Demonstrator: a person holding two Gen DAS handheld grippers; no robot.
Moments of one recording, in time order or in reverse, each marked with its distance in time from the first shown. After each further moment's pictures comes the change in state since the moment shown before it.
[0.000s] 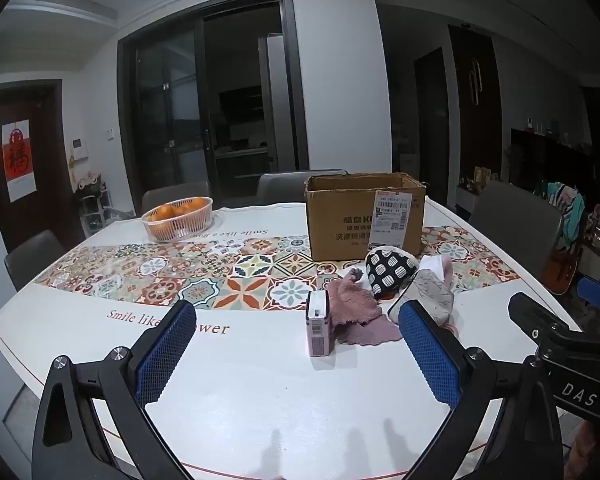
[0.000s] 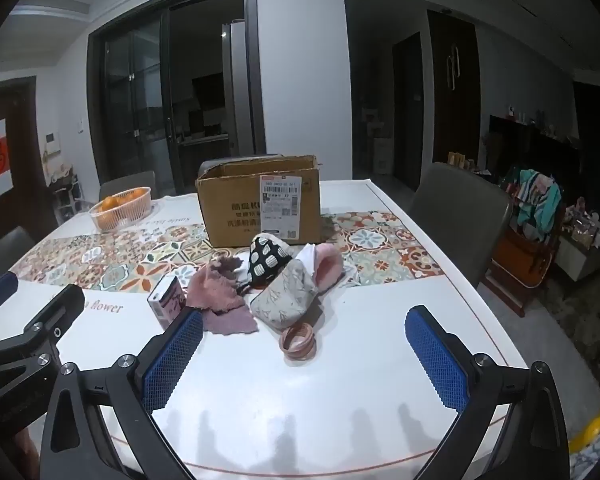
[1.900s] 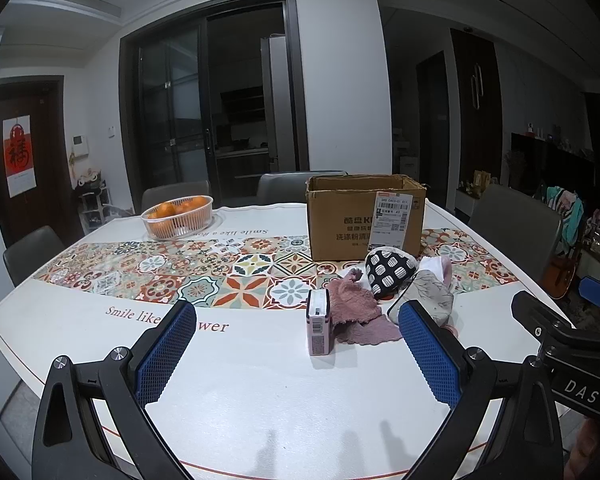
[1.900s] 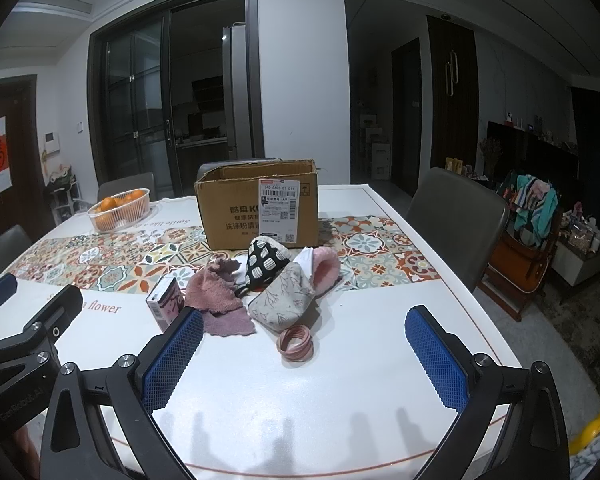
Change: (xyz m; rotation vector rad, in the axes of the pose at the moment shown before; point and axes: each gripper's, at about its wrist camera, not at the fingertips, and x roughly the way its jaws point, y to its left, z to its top) left arm -0.001 0.003 -0.004 -0.017 -0.001 -0.002; right arm -0.003 0.001 -0.001 -0.026 -0.004 -0.018
